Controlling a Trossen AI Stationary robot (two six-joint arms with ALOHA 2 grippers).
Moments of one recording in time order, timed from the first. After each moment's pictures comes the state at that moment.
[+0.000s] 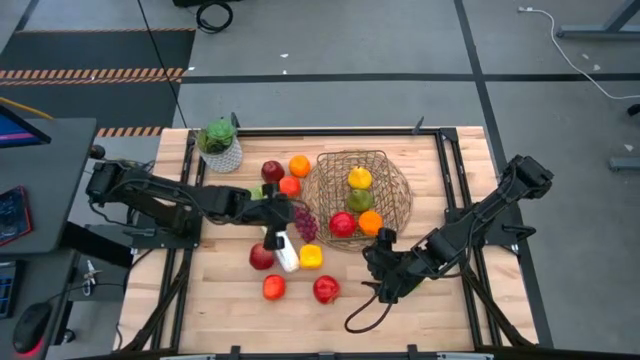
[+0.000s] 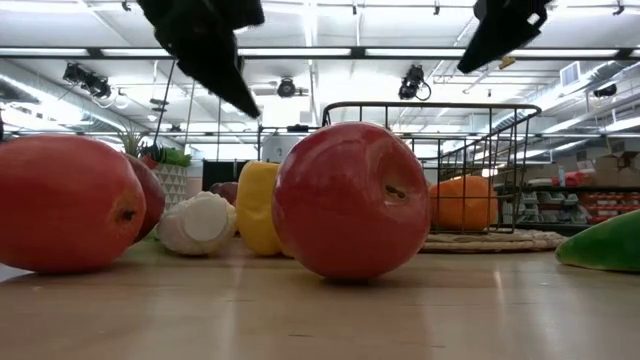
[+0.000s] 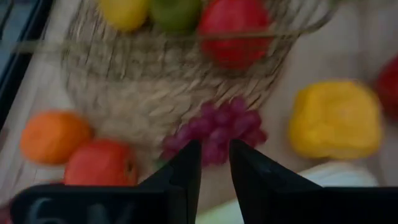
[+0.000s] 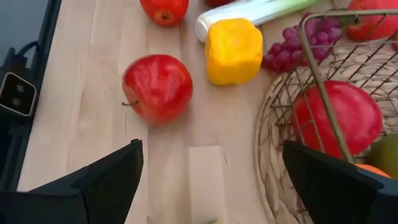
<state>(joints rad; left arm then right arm) -0.14 1.37 0.97 -0.48 -0.31 -0.09 0.62 1.50 1.09 -0.56 0.47 0.55</state>
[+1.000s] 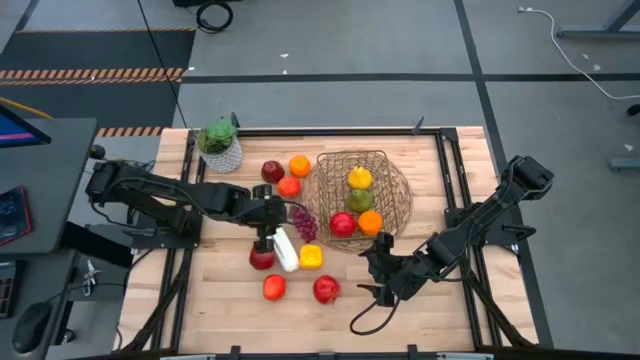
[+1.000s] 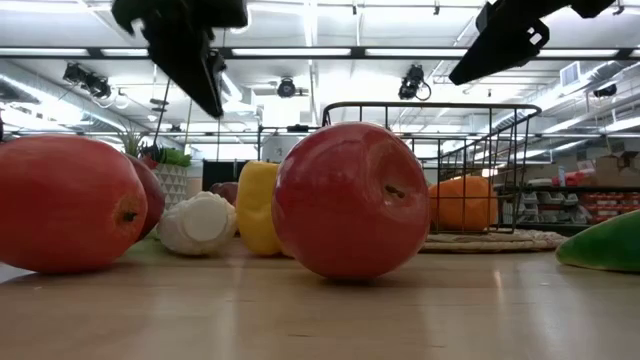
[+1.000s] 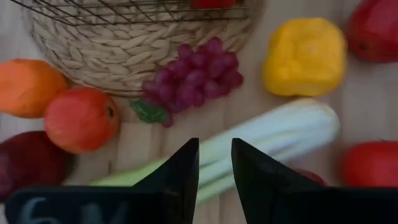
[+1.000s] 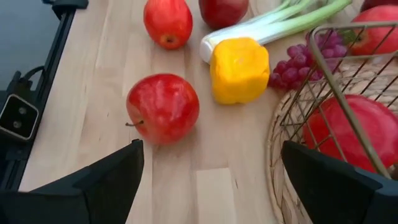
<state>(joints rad) -0.18 1.36 1.08 -0.79 -0.22 -0.17 0.64 1.50 0.97 -0.32 0.55 0.52</state>
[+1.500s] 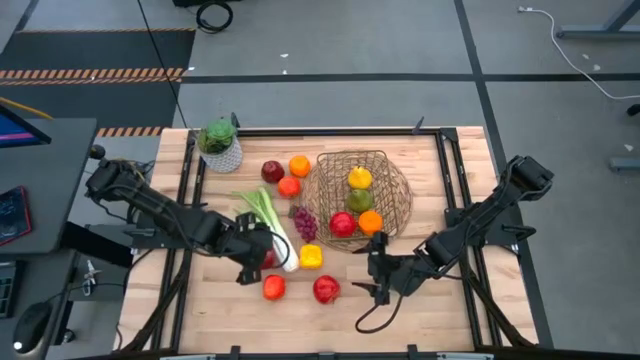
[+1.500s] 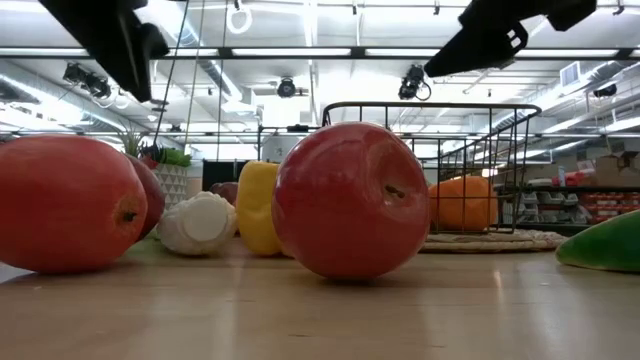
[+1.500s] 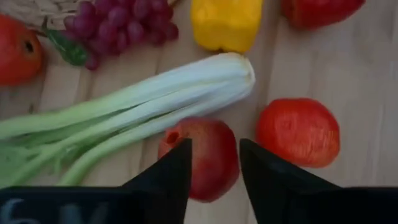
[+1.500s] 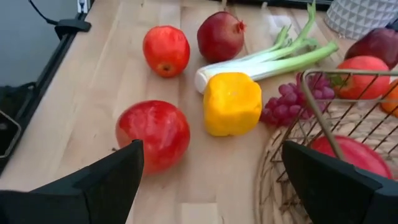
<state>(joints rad) -0.46 1.37 1.07 -0.87 -0.27 -0.59 0.62 1.50 0.88 -0.08 0.60 0.33</state>
